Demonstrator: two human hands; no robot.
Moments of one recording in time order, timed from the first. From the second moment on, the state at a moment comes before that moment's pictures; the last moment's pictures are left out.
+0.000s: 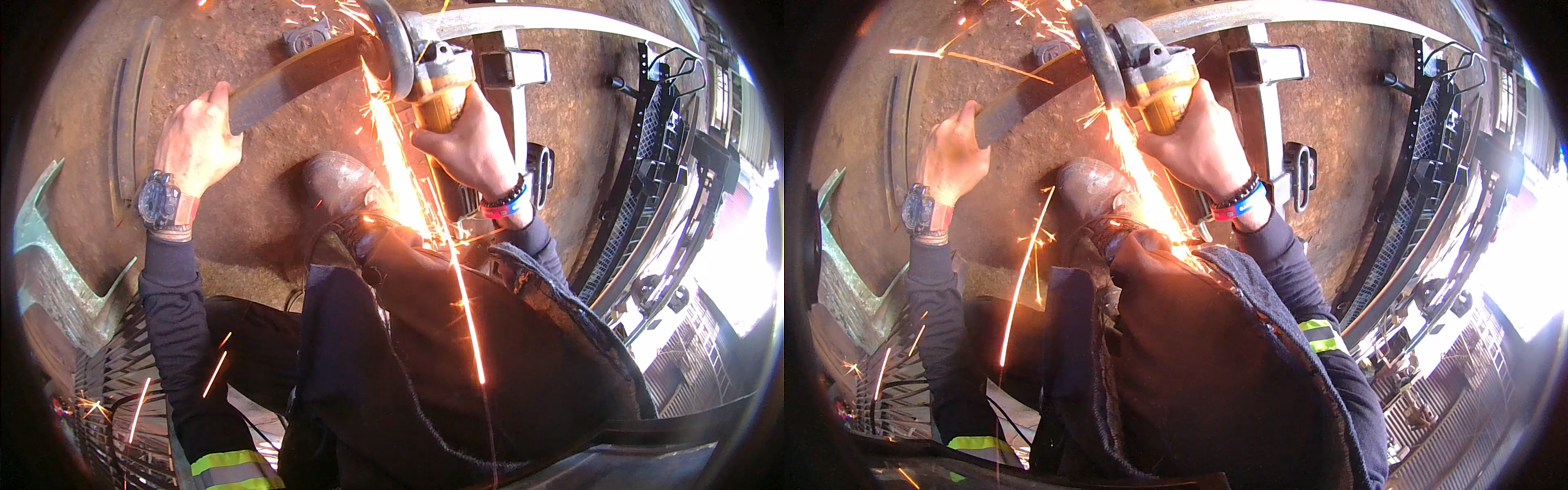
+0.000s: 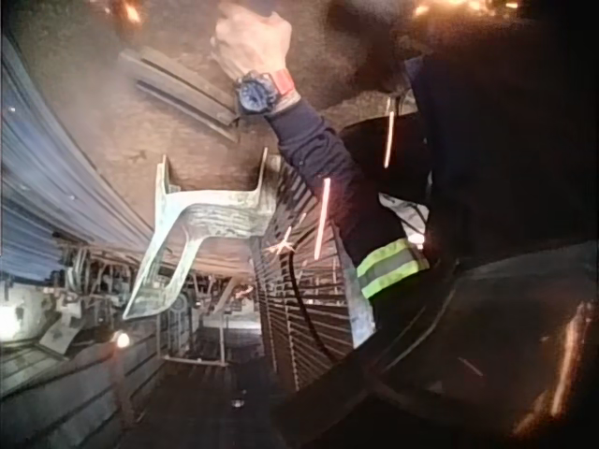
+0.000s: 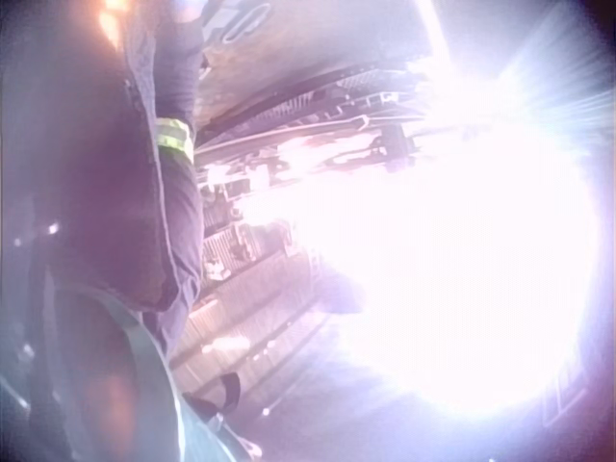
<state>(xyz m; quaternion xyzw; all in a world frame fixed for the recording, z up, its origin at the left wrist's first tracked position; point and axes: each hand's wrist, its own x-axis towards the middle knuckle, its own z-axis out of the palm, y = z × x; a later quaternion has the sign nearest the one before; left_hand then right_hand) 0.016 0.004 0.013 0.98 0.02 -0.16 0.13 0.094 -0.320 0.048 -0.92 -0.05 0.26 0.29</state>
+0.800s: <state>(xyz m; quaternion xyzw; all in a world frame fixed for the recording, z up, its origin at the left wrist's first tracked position) 0.015 0.002 0.013 0.98 0.03 -0.16 0.12 0.083 -0.335 0.042 -0.92 -0.06 0.27 0.29</state>
